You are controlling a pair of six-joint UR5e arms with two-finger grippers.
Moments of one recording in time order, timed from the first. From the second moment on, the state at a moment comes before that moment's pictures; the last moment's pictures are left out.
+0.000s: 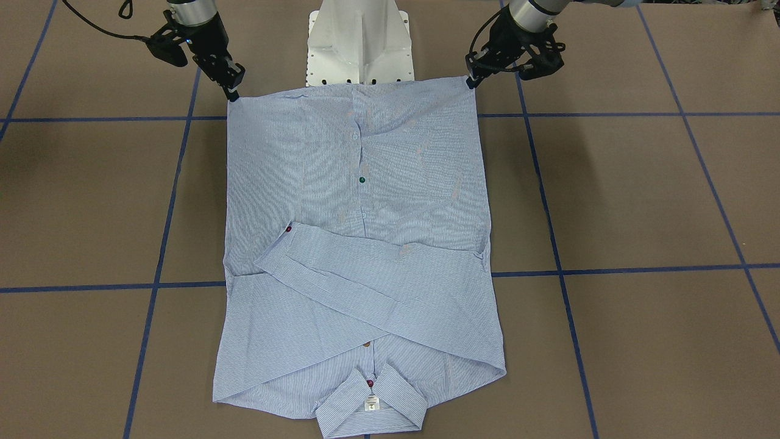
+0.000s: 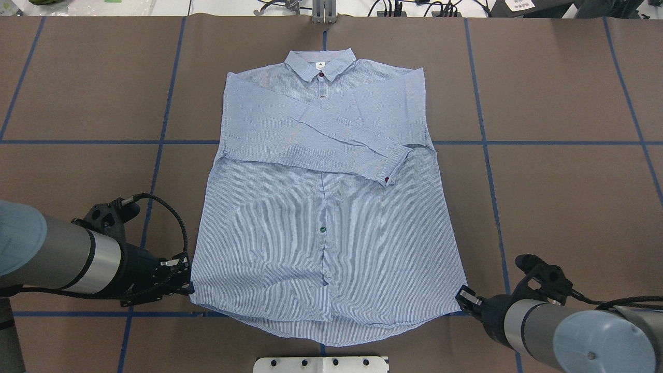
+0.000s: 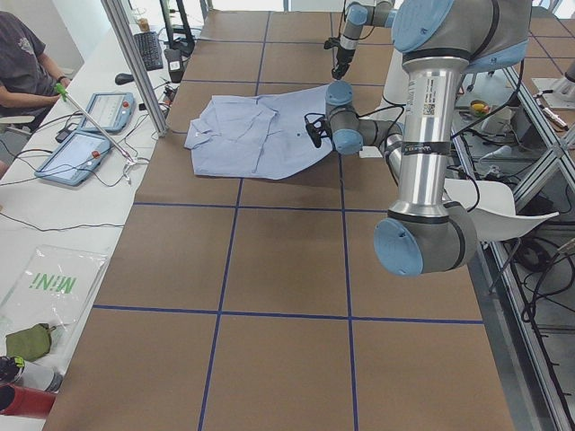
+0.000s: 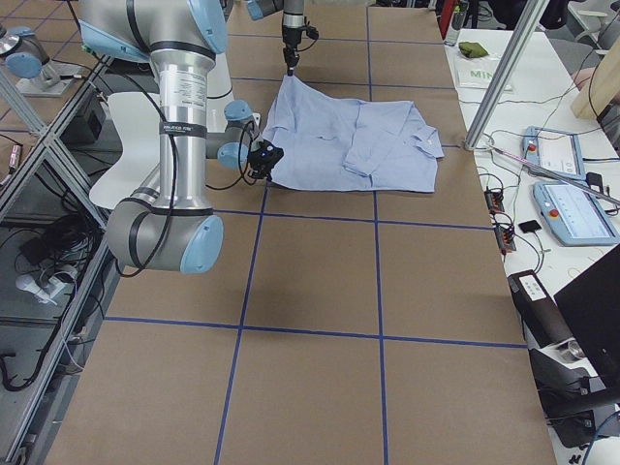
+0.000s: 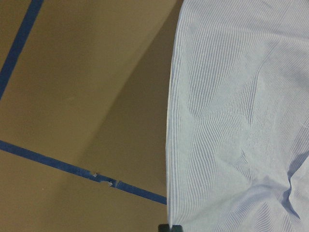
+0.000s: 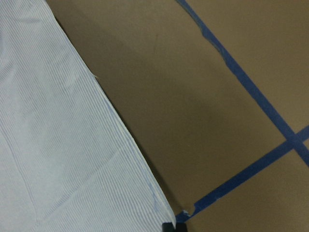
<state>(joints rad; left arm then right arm) -0.44 -1.63 -2.22 -1.93 -2.01 -1.82 0.13 -1.70 2.31 -1.30 1.47 2.14</state>
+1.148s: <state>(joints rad) -0.91 -2.02 -1.77 -1.92 -2.15 -1.75 0.80 -1.15 1.99 -1.60 1.93 1.75</state>
